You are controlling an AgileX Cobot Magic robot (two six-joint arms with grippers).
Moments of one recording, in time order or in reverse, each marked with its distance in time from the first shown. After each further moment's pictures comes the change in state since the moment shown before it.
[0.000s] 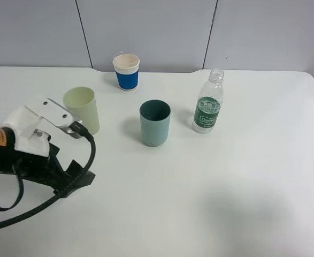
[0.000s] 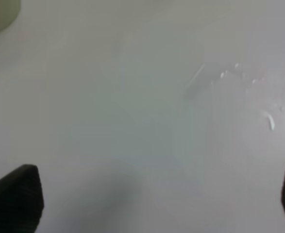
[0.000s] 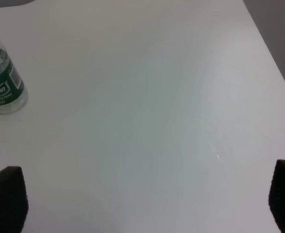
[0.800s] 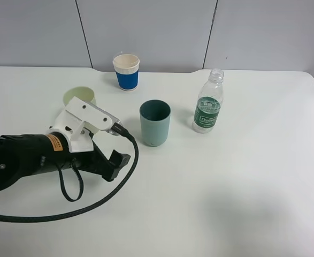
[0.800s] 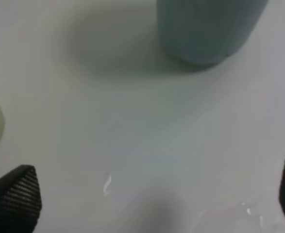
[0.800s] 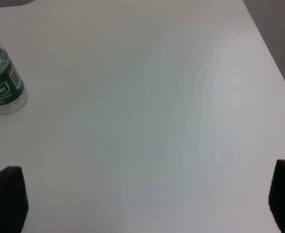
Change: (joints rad) left arm -0.163 0.366 0.001 -0.195 -0.622 0.019; right arm 0.000 0.000 0.000 0.000 0.000 0.000
